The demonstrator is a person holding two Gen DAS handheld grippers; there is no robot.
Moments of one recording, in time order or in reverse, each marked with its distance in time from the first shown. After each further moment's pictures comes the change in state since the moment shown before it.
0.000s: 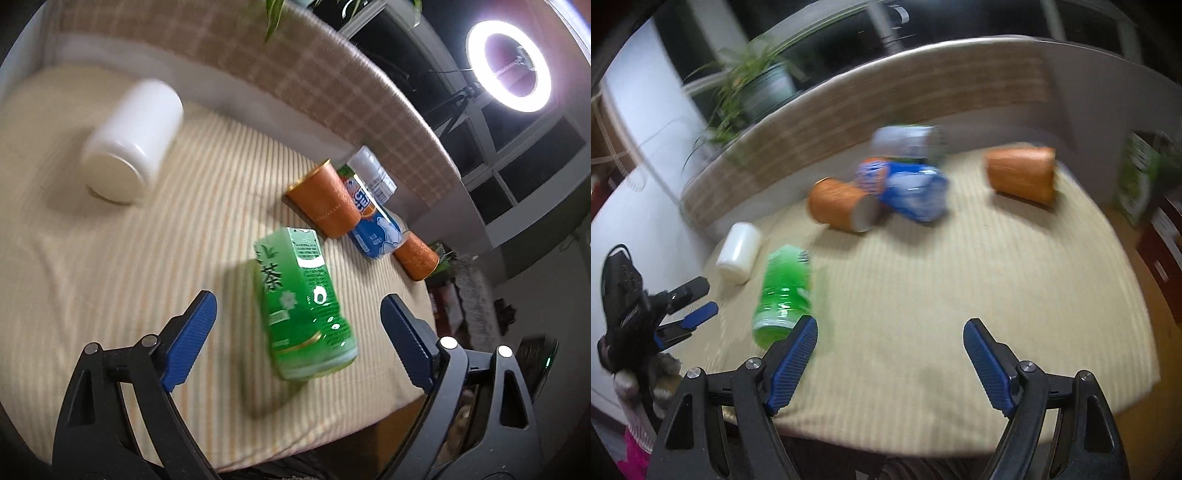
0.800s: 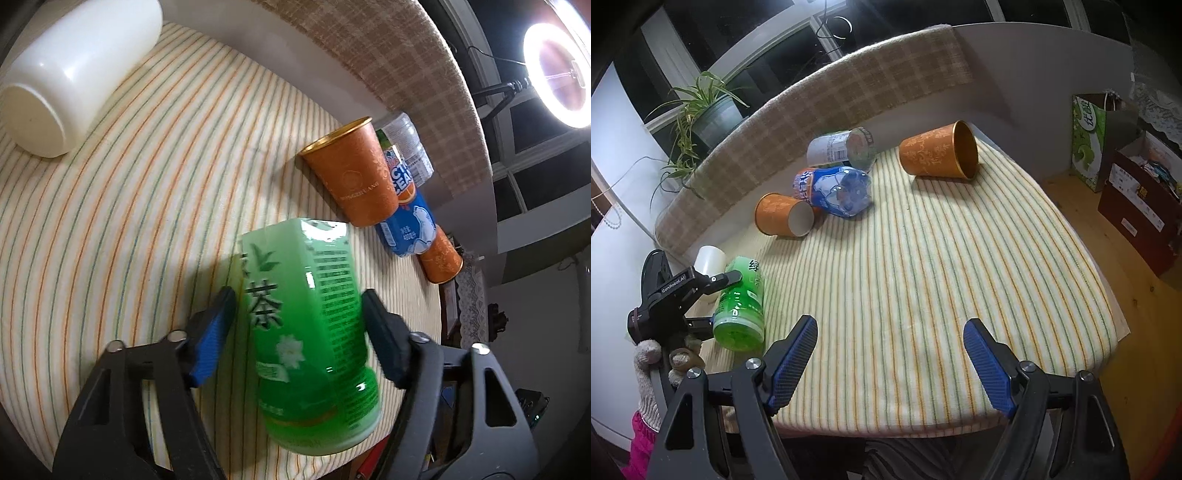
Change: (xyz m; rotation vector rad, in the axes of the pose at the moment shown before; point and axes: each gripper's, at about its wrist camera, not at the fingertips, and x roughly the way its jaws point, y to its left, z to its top) left arm 0.079 0.012 0.013 -0.097 0.145 -0.008; right arm -0.010 -0.050 -0.018 0.107 -0.015 -0.068
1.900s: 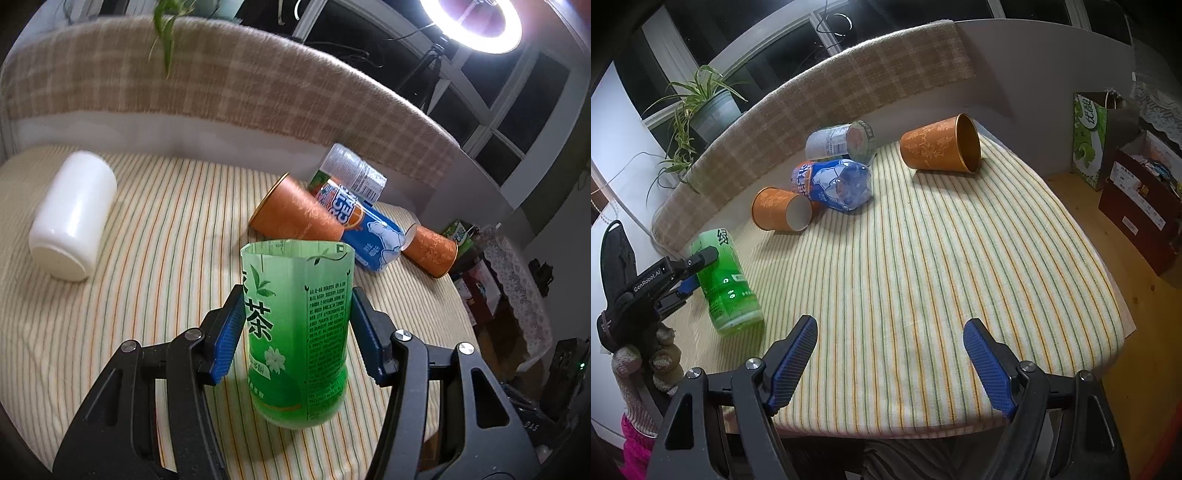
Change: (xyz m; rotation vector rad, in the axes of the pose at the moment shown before) left arm -0.039 -0.072 -0.019 0.371 -0.245 0.144; right arm 0.006 0.004 -0.002 -0.006 0.012 -0.001
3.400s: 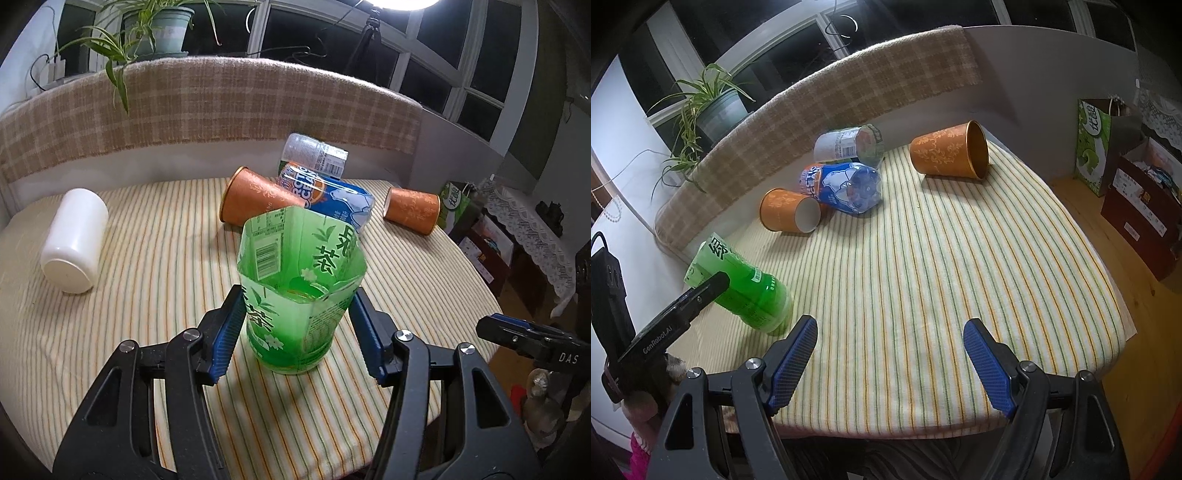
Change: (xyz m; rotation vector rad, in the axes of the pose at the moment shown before) left arm -0.016 -0.041 -0.042 0.221 -0.035 0.035; right arm -0.004 0.010 0.004 -0.020 -0.006 0.012
